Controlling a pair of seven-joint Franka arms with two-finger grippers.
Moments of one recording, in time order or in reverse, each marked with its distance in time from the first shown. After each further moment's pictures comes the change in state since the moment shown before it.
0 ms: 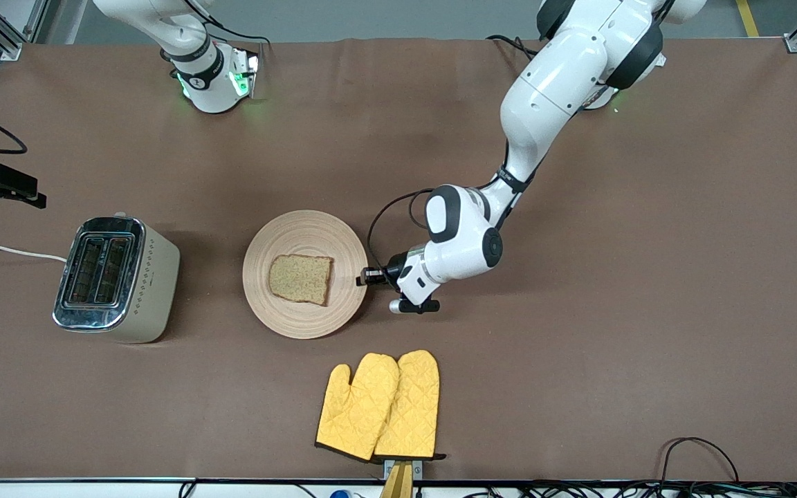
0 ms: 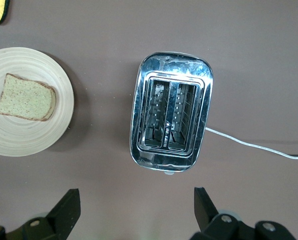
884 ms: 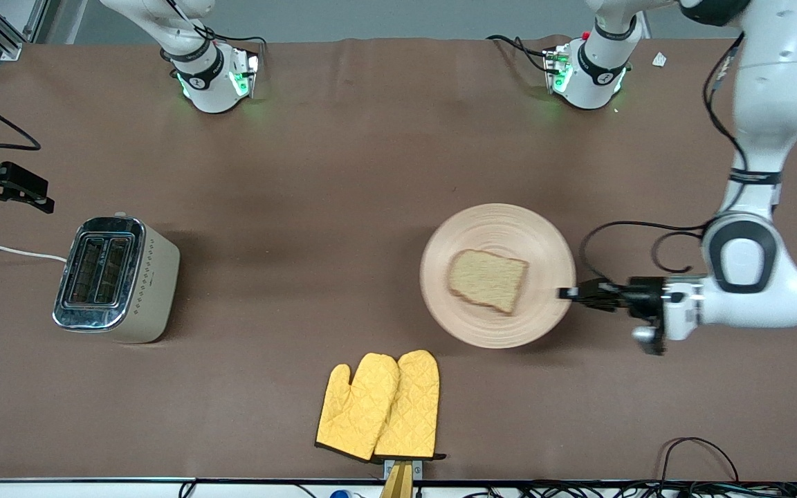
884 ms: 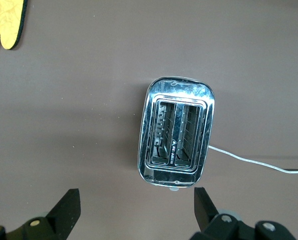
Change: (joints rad) left arm 0.813 -0.276 0.031 -0.217 0.178 -0.837 0.685; right arm -0.195 -0.024 0.293 0.009 -0.068 0.064 0.101
